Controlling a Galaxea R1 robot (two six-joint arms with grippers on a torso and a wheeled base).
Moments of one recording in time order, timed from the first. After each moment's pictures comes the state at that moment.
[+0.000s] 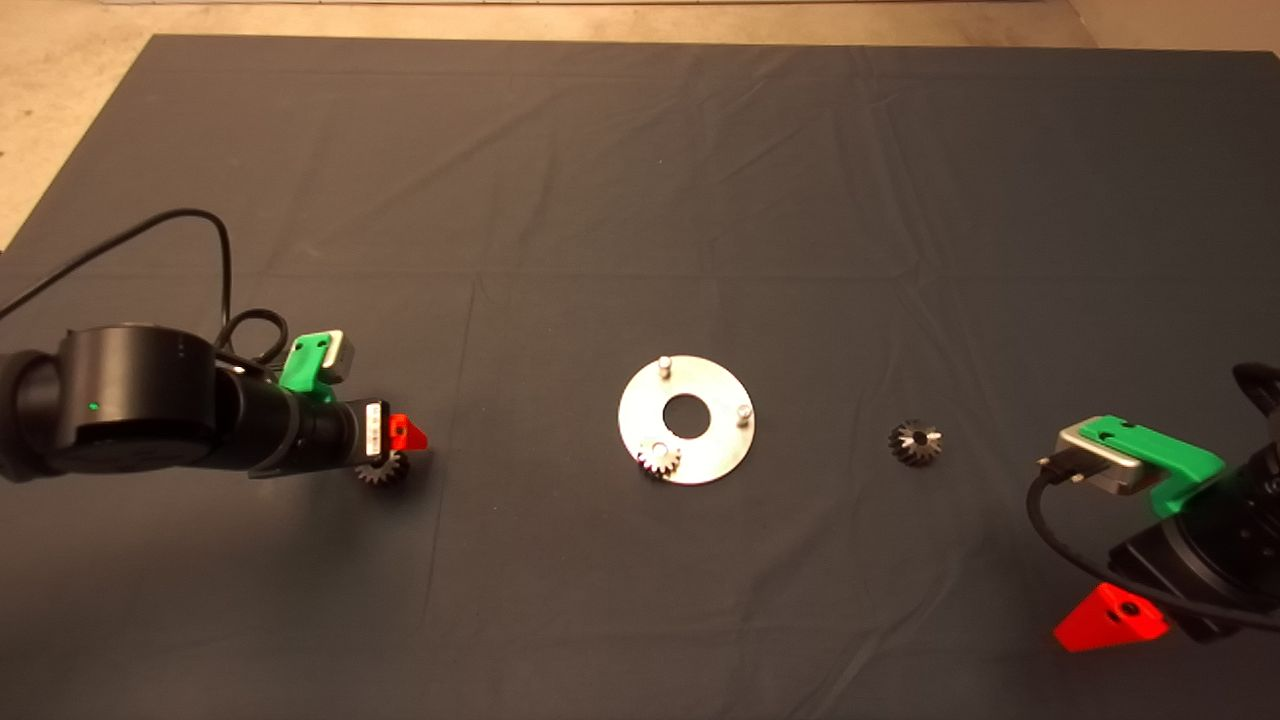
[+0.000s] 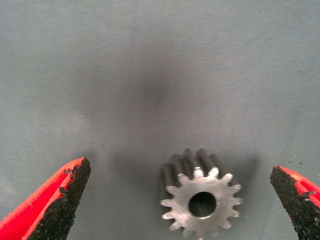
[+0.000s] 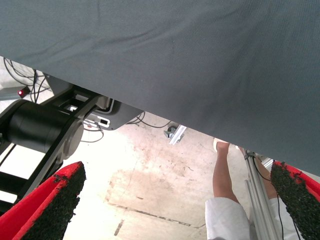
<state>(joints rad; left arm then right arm) -0.20 2.05 -0.78 0.73 1.28 -1.50 0.48 2.03 -0.44 0.10 -1.53 1.28</state>
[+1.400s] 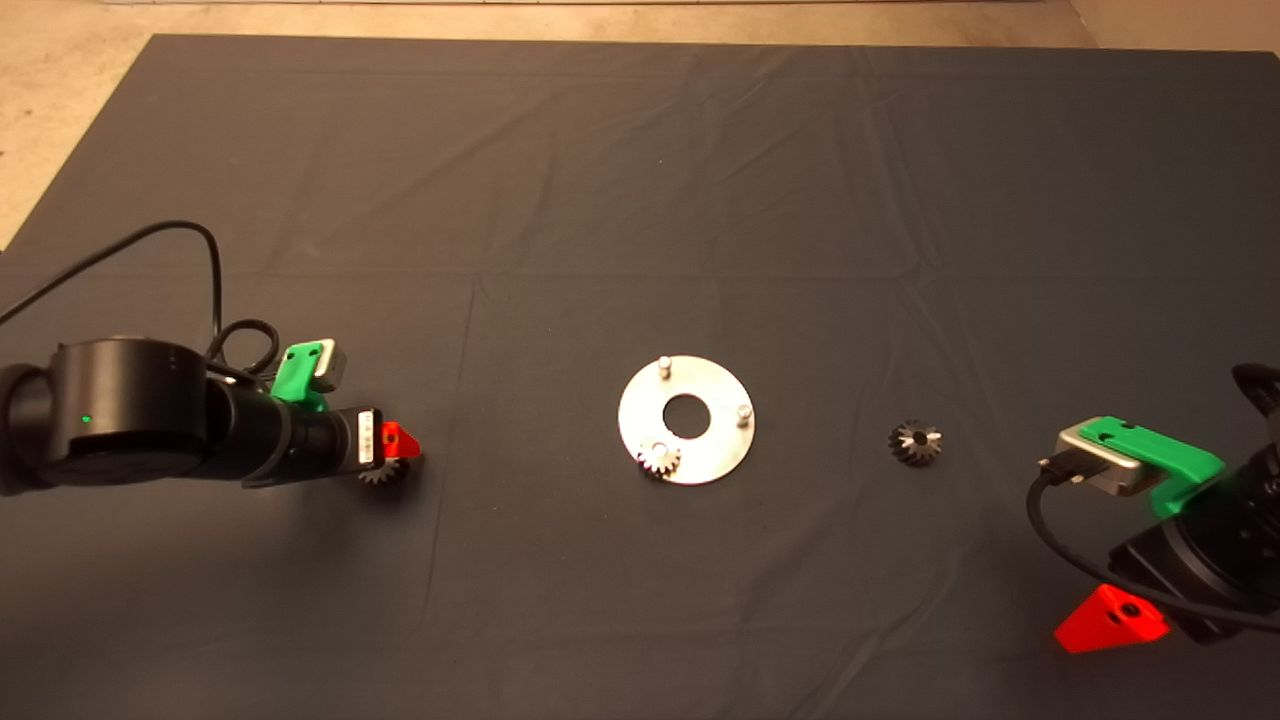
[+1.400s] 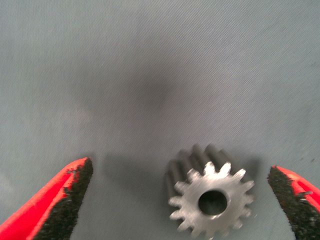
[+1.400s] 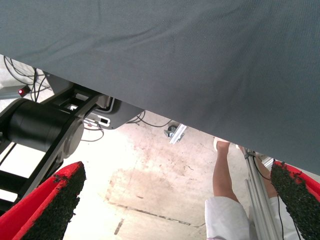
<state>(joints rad) -0.17 2.04 -0.78 0.75 1.26 -1.50 0.48 2.04 -0.44 0.10 -1.53 1.28</state>
